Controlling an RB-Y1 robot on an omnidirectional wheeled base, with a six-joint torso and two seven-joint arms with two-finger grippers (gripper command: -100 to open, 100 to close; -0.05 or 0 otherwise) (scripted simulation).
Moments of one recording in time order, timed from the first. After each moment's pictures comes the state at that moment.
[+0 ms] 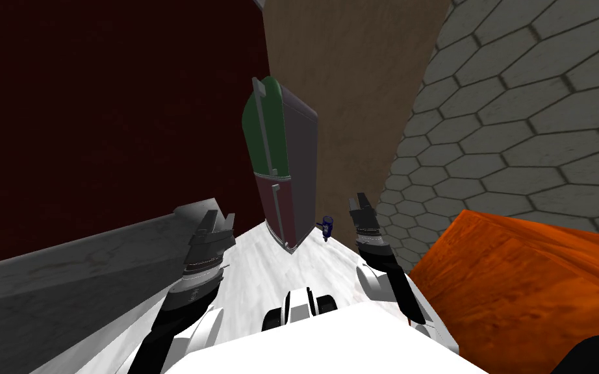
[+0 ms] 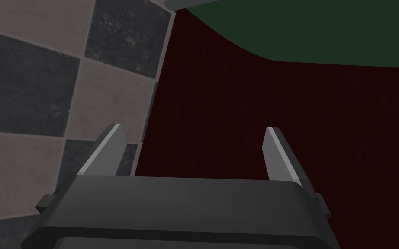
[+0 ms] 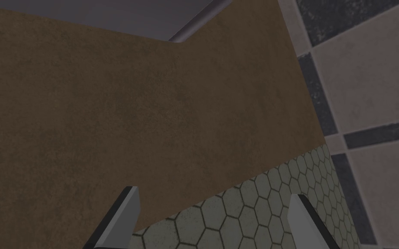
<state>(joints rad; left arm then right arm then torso) 0.51 0.09 -0.05 -2.35 -0.11 -0.51 -0.01 0.45 -0.02 -0.07 -2.29 0.00 -0.53 0.17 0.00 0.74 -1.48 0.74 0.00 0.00</state>
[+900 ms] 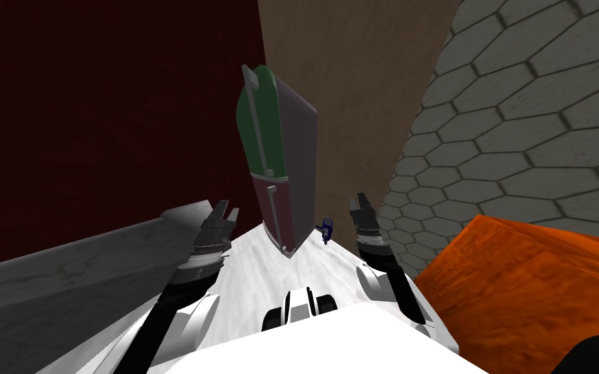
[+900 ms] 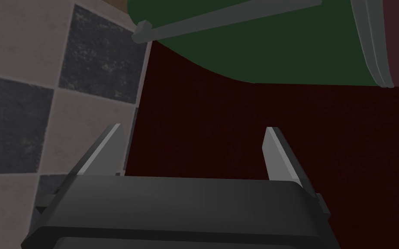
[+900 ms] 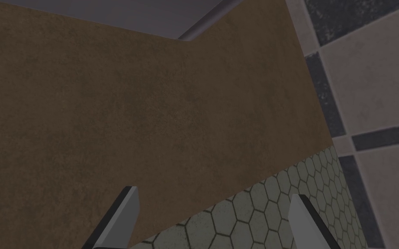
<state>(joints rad) 0.40 0.20 -0.01 -2.39 -0.09 -0.28 0.00 0.45 -0.02 -0.07 -2.29 0.00 -0.53 0.17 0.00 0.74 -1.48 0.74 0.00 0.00</state>
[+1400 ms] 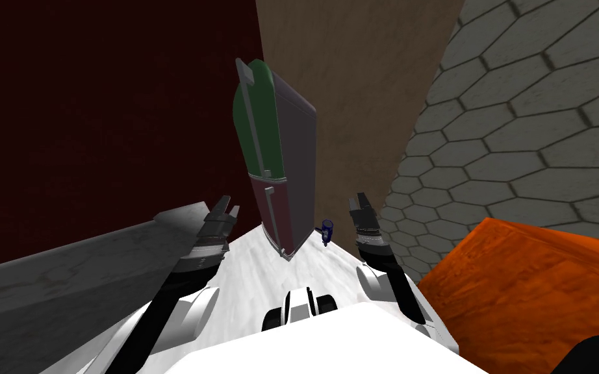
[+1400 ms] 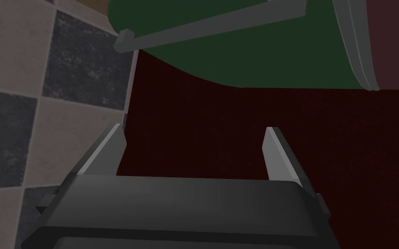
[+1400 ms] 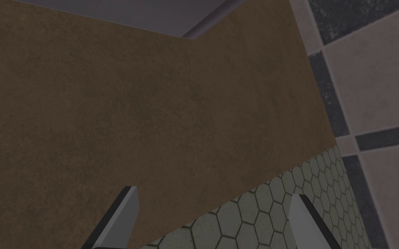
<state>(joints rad) 0.34 0.22 0.01 -2.41 -0.08 -0.14 0.00 0.45 -0.02 -0.07 -2.29 0.00 -0.53 0.17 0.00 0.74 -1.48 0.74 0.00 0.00</state>
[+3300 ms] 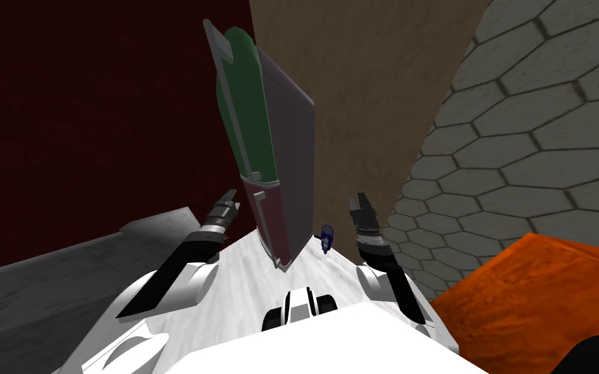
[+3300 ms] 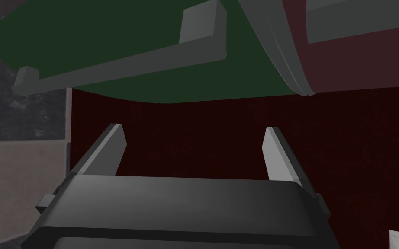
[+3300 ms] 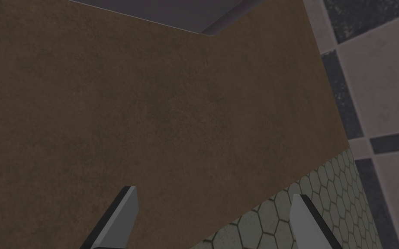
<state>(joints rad) 0.13 0.30 0.07 -2.43 -0.05 0.34 0.03 0.45 -0.02 -0.07 -2.29 0.00 -0.53 0.17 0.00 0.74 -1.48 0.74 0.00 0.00</state>
